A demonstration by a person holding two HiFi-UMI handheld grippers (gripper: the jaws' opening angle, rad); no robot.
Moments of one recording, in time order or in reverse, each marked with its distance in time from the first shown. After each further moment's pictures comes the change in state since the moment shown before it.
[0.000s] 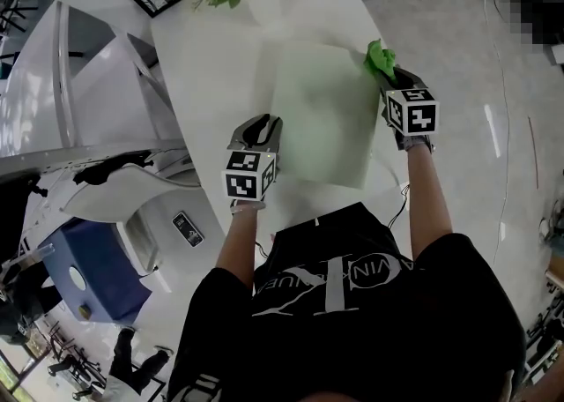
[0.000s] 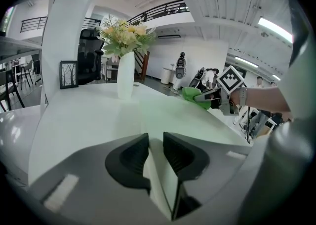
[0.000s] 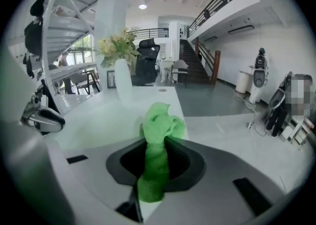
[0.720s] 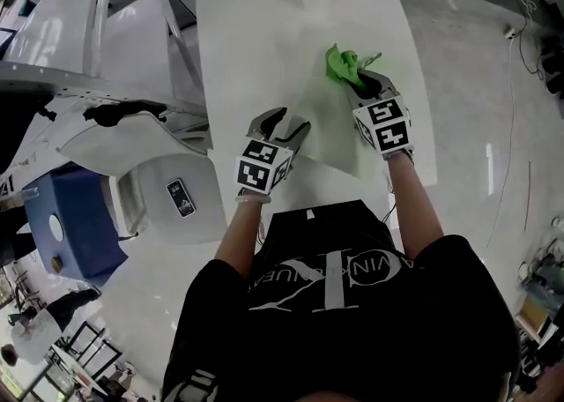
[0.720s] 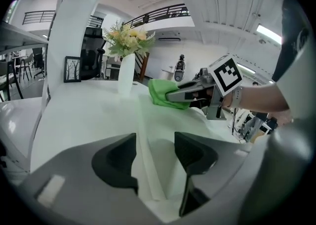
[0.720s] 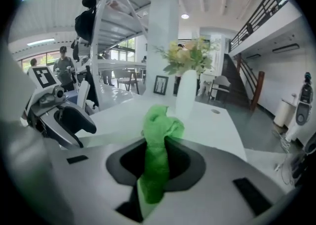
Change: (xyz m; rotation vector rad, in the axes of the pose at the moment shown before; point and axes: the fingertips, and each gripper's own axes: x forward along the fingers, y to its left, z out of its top) left arm -0.032 -0.016 -0.028 -0.038 -0.017 -0.047; right arm 0.007 0.175 0.035 -0.335 -0.113 0.311
